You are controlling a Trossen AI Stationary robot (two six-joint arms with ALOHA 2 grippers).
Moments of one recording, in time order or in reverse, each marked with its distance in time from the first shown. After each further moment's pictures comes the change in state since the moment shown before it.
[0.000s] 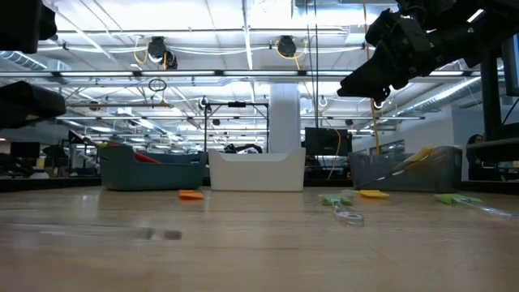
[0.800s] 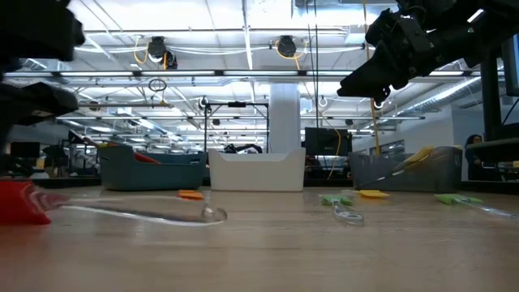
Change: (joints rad) left arm 0.043 -0.026 -0.009 -0.043 -0.132 -0.073; right arm 0.000 0.000 0.000 0.000 0.000 0.000
